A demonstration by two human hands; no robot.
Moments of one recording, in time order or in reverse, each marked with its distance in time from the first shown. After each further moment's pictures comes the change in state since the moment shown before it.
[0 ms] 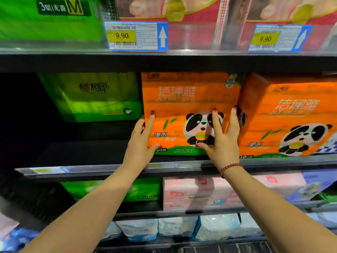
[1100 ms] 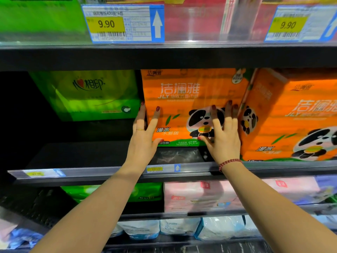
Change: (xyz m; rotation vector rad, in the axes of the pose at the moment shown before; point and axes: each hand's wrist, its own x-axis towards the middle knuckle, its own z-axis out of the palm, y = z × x) left_hand 0.027 -0.006 0.022 0.201 0.092 0.034; right_hand 0.025 0.019 0.034 -0.139 0.076 -0.151
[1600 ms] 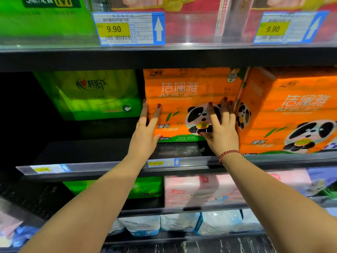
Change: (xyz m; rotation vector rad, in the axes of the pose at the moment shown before) left_hand 0.000 0.002 -0.008 0.001 -0.103 -0.004; right_hand 0.004 -0.005 -0.018 -0.040 -0.154 0.064
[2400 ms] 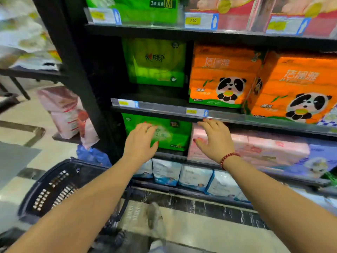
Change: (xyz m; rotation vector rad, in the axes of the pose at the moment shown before) left_hand -0.270 0.044 -0.179 0.344 -0.165 -0.147; right_hand -0.195 -0.122 -0.150 0.160 -0.370 -0.325
